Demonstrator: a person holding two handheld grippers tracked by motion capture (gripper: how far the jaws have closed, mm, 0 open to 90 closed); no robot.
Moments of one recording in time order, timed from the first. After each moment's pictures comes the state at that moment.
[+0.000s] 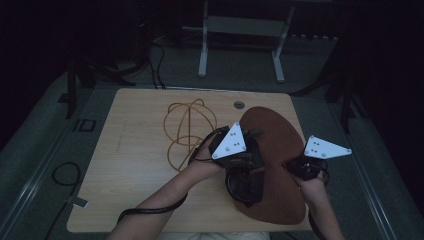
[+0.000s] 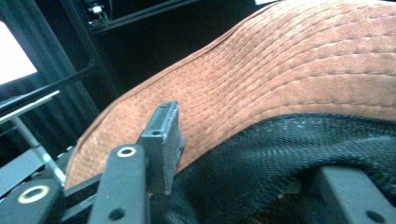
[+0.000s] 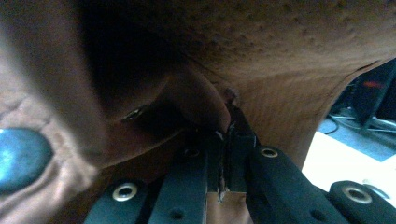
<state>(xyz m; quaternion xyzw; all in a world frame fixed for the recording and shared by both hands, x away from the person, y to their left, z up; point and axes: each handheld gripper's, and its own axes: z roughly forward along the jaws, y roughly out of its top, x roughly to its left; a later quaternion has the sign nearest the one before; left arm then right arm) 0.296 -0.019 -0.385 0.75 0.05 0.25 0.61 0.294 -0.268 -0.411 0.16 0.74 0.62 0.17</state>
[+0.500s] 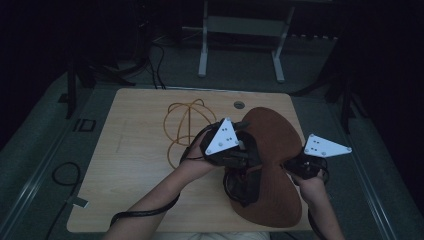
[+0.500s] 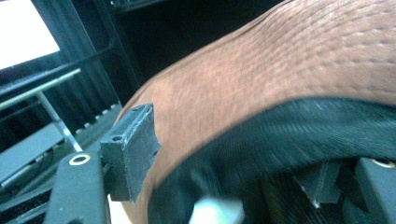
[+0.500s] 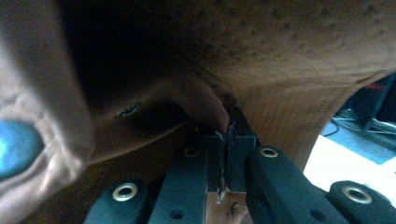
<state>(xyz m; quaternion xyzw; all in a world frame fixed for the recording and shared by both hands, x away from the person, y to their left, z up) 0.294 0.000 -0.377 0.77 0.09 0.26 0.58 0.295 -0.269 -0.407 0.17 0.74 0.63 0.17</state>
